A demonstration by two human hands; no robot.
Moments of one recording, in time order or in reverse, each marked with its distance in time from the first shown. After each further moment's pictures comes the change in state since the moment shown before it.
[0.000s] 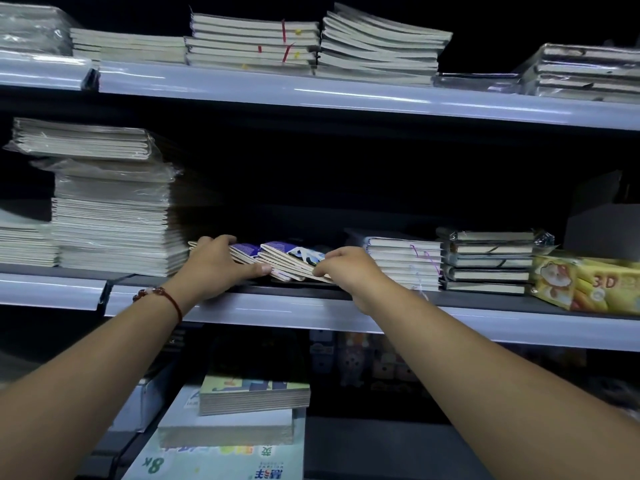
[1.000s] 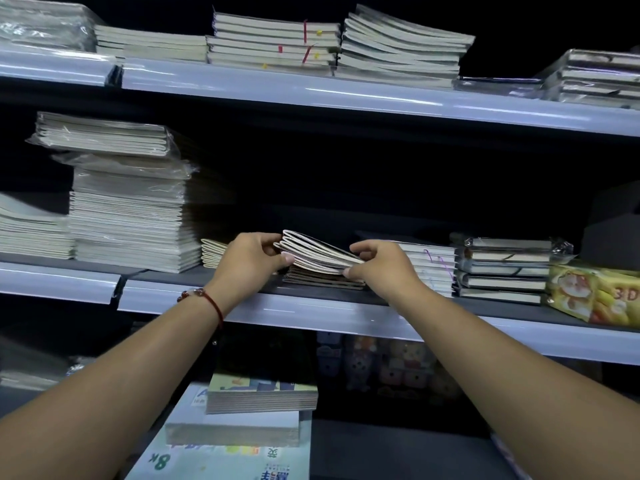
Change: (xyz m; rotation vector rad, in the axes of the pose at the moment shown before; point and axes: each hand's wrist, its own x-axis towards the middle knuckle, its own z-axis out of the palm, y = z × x) left_hand 0.000 0.018 0.022 -0.270 0.117 0.112; right_hand 0.017 0.021 -0.024 -0.082 0.085 -0.205
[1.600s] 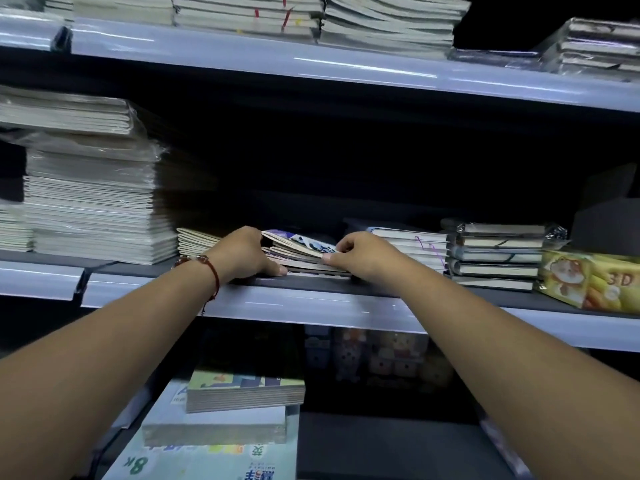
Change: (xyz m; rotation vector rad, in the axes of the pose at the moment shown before) left_hand 0.029 0.003 0.015 0.321 -0.293 -0.080; right_hand 0.027 0.004 -0.002 -0.437 -0.191 0.003
